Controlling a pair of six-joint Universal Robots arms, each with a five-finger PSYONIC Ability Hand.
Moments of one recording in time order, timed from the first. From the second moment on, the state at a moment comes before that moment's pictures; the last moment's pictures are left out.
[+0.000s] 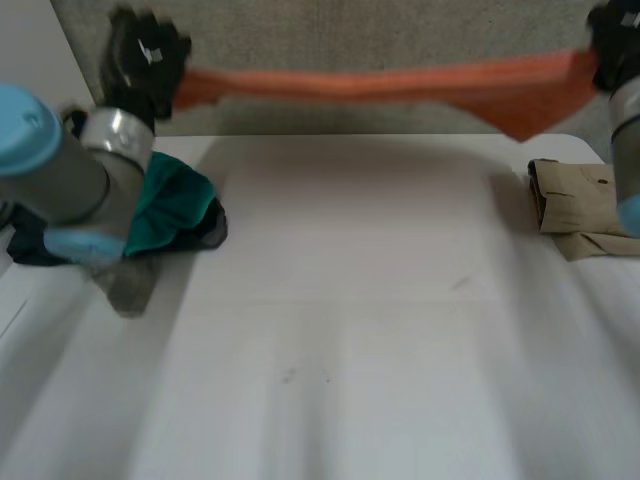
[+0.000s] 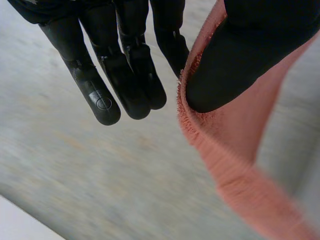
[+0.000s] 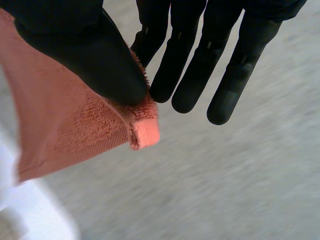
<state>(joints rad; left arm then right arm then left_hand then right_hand) 4.40 -2.12 -1.20 3.70 -1.45 3.86 1.75 -1.09 1.09 -0.31 1.62 2.43 1.14 1.20 1.20 1.21 1.01 1.13 1.19 1.19 1.20 1.04</state>
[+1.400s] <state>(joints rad) 4.36 -2.22 -1.34 3.34 -1.52 4.10 1.65 -1.03 1.44 -0.23 1.57 2.14 1.14 1.20 1.20 1.21 1.03 1.13 1.19 1.19 1.20 1.04</state>
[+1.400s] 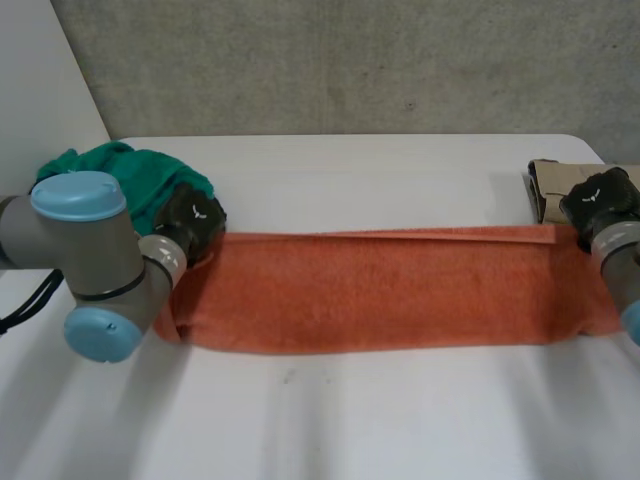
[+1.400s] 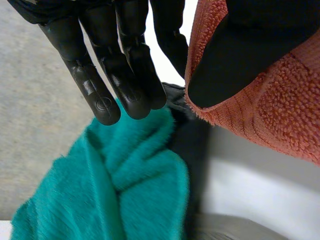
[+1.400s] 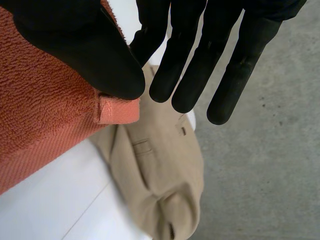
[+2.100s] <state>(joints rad) 4.40 -2.15 -1.08 3.71 -1.48 3.84 1.71 -1.08 1.06 -0.37 1.61 2.44 1.14 1.20 1.20 1.21 1.03 1.13 1.19 1.20 1.20 1.04</state>
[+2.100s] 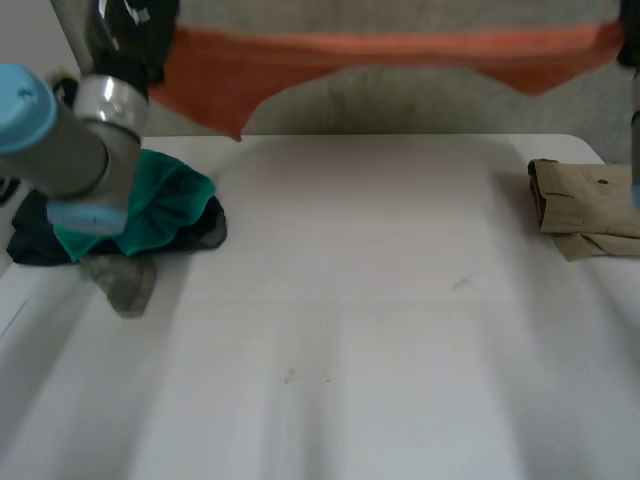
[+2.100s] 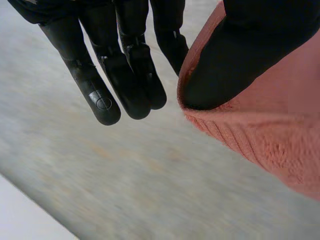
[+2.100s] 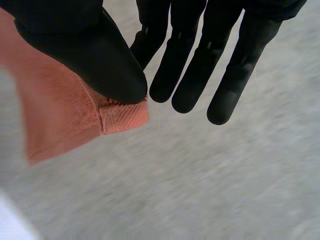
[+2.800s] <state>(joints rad) 4.37 -1.54 -2.09 2.93 -1.47 4.09 1.48 -1.49 1.76 0.36 1.56 1.93 1.14 1.20 1.20 1.21 1.03 1.13 1.19 1.20 1.20 1.04</state>
